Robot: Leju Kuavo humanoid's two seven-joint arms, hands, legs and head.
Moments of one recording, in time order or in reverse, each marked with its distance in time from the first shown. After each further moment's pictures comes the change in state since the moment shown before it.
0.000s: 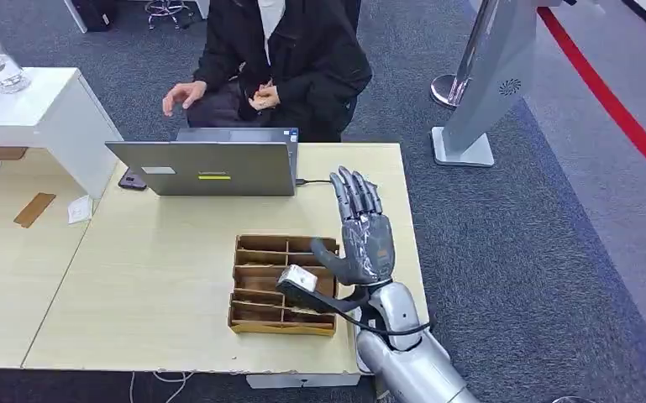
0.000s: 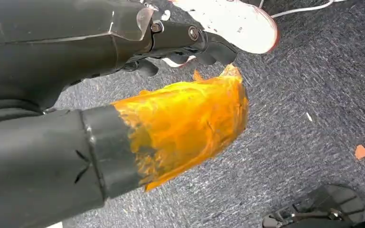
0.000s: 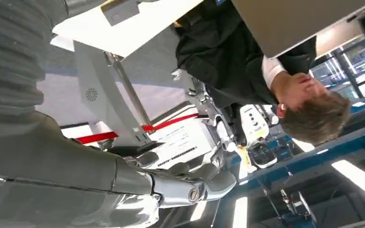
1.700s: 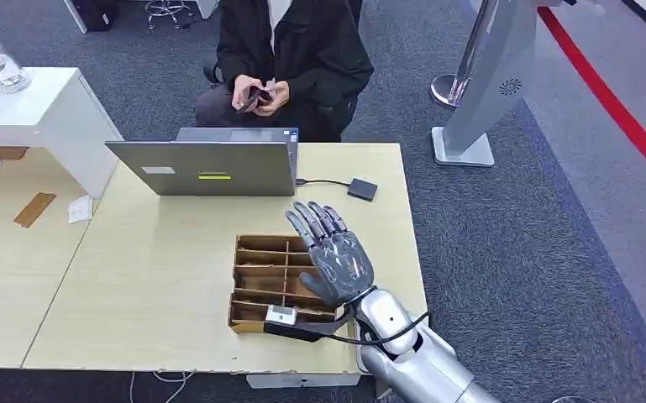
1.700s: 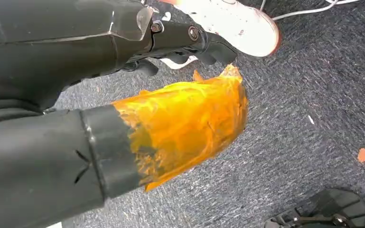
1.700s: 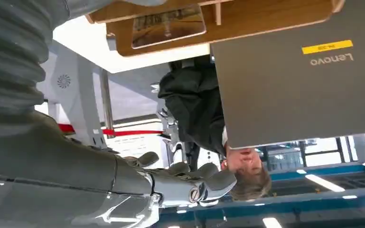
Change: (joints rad) left arm 0.001 0.012 0.000 0.000 0.003 -0.006 -0.009; right arm -0.058 -0.118 0.209 0.022 0.046 0.210 0.043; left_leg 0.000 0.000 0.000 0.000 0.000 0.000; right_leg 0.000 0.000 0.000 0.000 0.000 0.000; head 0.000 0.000
